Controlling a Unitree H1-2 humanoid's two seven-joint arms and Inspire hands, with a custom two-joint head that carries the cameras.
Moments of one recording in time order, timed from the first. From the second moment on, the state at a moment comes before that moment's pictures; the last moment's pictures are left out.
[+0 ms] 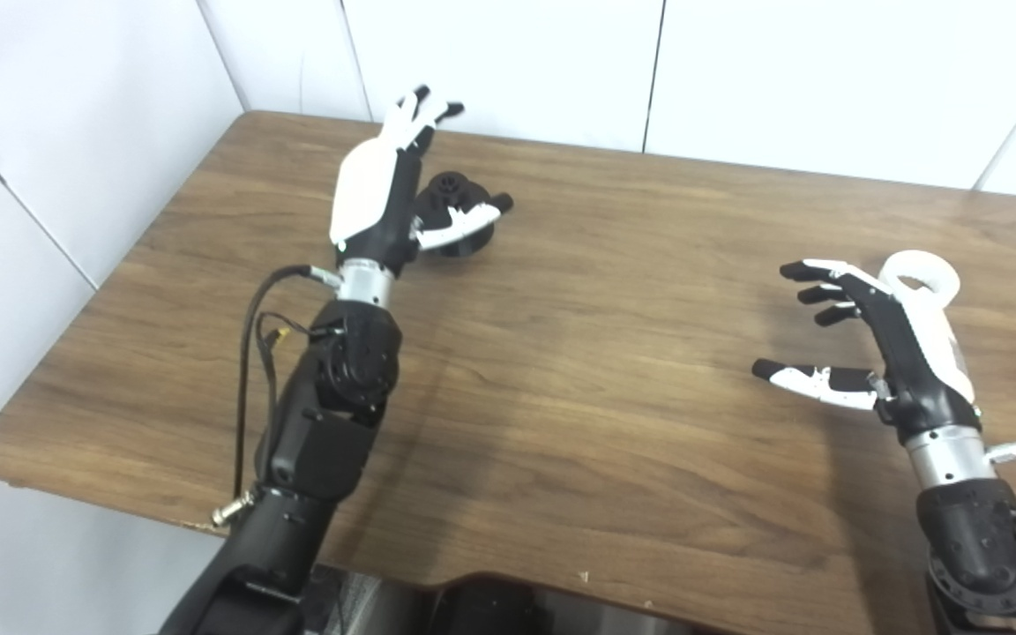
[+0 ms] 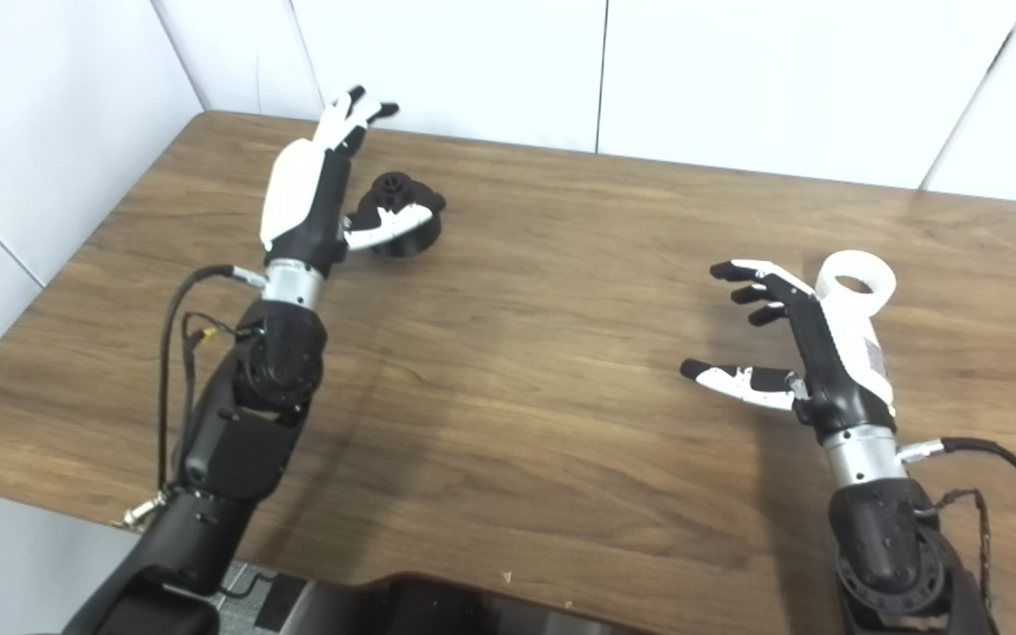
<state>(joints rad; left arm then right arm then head) -0.29 0.26 0.03 0.01 0.64 0.07 0.19 -0.19 -0.22 0.16 -0.10 -0.50 -0.02 0.04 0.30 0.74</state>
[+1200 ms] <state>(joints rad) -0.33 0.39 -0.04 0.23 0.66 0.13 0.15 -0.19 -0.22 0.16 -0.10 -0.50 -0.03 0.03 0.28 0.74</state>
